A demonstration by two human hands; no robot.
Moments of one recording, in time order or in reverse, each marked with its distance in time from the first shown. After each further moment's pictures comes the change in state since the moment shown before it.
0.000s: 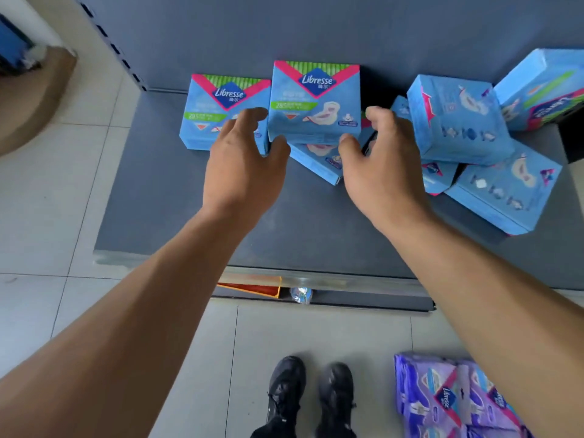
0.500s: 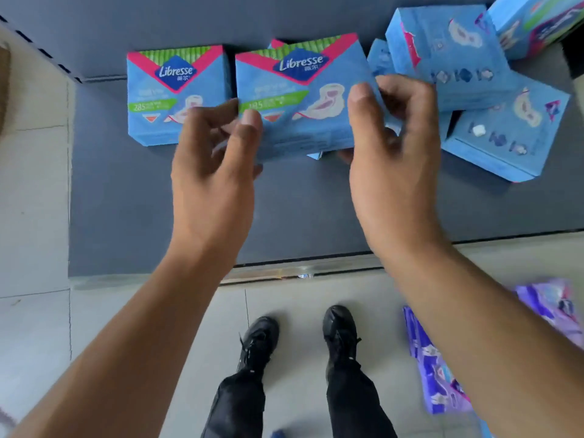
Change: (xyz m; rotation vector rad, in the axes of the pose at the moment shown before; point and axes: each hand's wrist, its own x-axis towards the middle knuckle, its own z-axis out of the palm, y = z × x) left_hand -0.033 0.020 -0.009 -0.627 -0.121 -0.152; right_hand -0.036 -0.012 -0.009 0.601 0.290 0.181
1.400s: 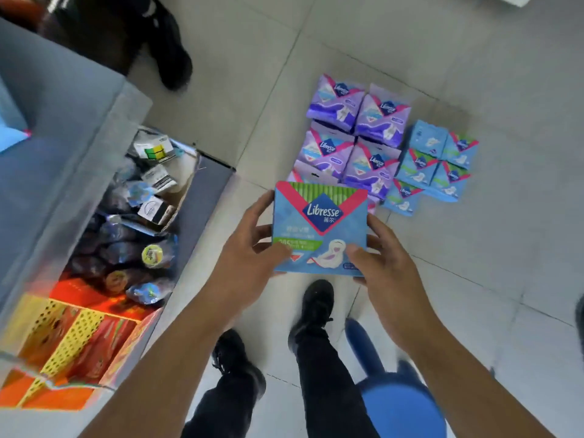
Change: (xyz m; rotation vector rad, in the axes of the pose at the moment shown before) left_hand -0.312 -0.085 0.222 0.449 -1.342 -0.439; right_hand -0.306 0.119 -0.382 0.373 0.662 0.783
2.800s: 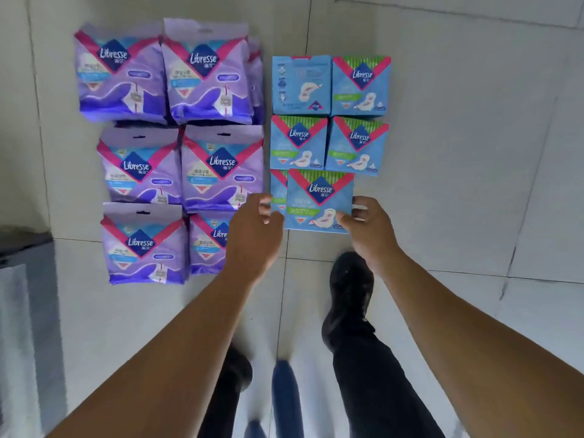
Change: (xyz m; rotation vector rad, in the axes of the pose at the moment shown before) left_hand 0.373 -0.161 0.374 0.861 0.115 -0.070; right_hand 0.375 0.211 -0.365 -0.085 0.260 0.352
